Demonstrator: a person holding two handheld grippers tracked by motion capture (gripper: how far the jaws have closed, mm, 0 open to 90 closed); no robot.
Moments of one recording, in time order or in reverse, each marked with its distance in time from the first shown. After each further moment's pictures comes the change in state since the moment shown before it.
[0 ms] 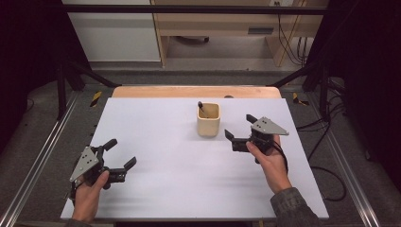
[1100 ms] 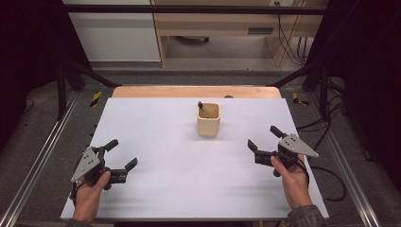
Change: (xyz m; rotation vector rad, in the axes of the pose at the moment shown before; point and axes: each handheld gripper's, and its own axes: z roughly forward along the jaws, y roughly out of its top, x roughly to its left) left arm -0.003 -0.001 0.001 0.008 -0.009 0.003; right arm -0.024 -0.035 -0.063 -0.088 -0.097 0.046
